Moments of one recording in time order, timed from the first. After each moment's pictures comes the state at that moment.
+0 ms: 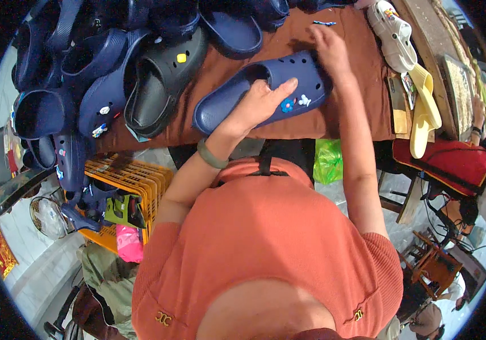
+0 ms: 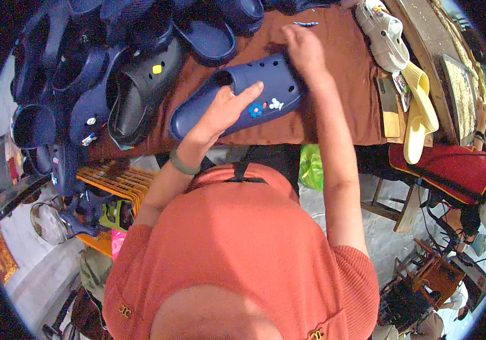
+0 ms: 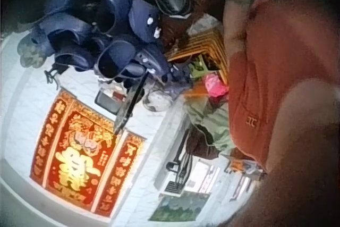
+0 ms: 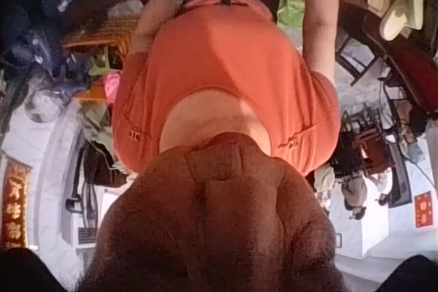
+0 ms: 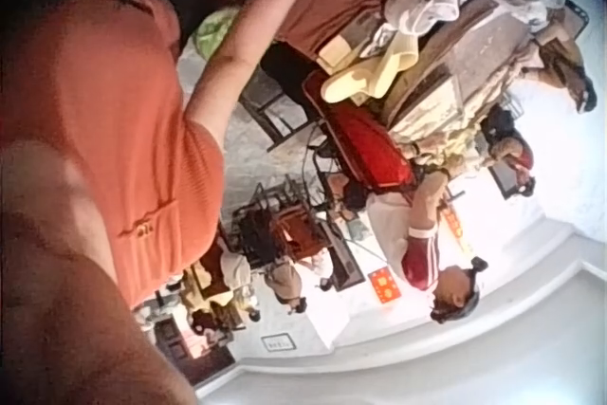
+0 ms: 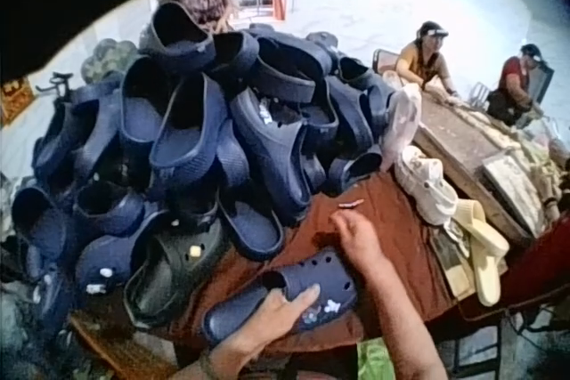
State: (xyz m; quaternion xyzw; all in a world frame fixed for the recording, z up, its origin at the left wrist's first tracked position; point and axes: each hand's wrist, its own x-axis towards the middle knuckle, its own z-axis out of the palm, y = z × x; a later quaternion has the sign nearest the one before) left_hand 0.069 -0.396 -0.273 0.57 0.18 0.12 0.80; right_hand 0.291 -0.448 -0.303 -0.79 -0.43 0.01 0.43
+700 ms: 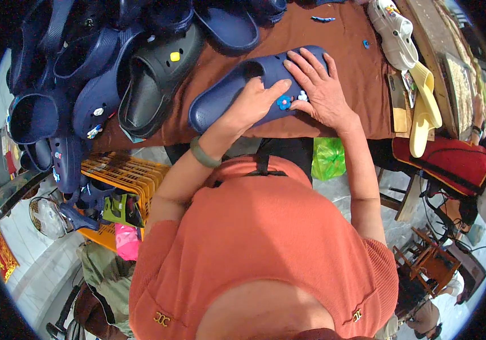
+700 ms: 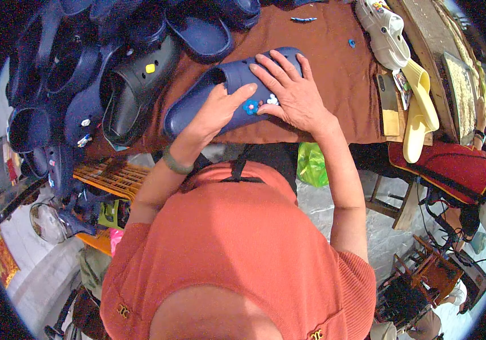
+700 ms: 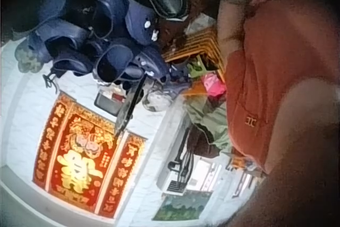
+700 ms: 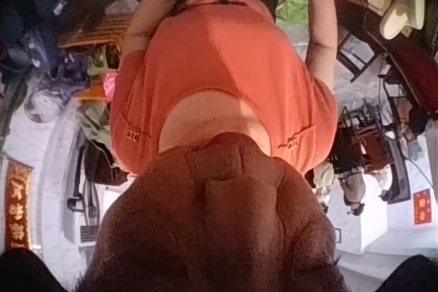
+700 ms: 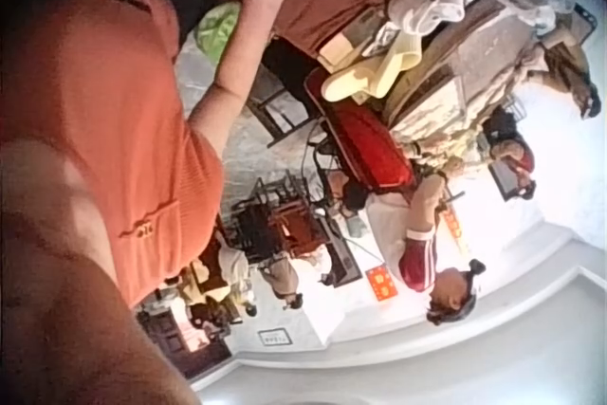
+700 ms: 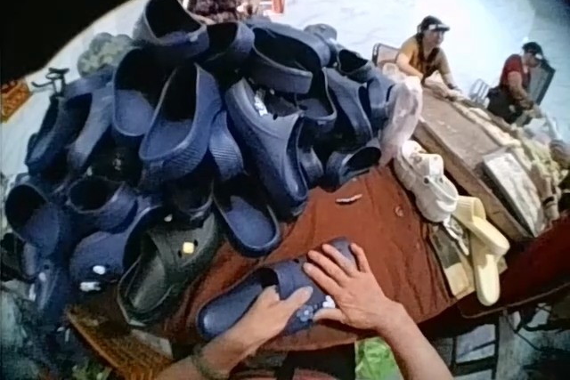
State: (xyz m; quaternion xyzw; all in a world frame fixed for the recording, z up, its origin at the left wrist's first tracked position) left_hand 0.071 -0.394 -0.283 0.53 0.19 0.09 0.82; right_hand 0.219 -0.517 -0.275 -0.71 -0.69 -0.05 0.11
